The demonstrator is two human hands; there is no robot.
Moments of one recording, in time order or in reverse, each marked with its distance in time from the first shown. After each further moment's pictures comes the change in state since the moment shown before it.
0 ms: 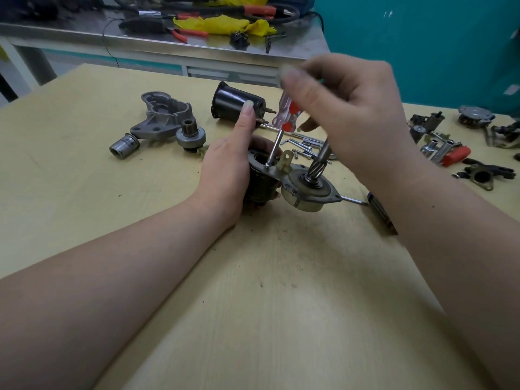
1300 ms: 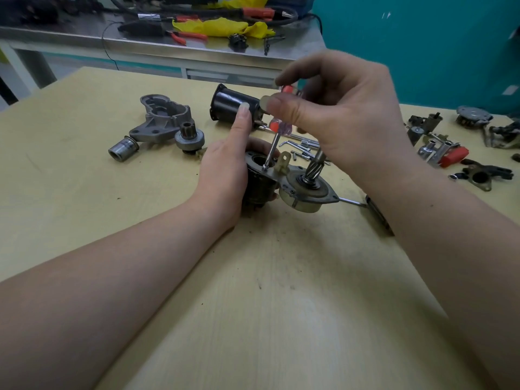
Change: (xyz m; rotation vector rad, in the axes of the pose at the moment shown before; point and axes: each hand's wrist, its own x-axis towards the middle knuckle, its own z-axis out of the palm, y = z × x) left_hand -0.003 0.001 0.001 -0.021 0.000 0.005; right_hand -0.001 -0.004 0.002 0.059 -0.011 -0.009
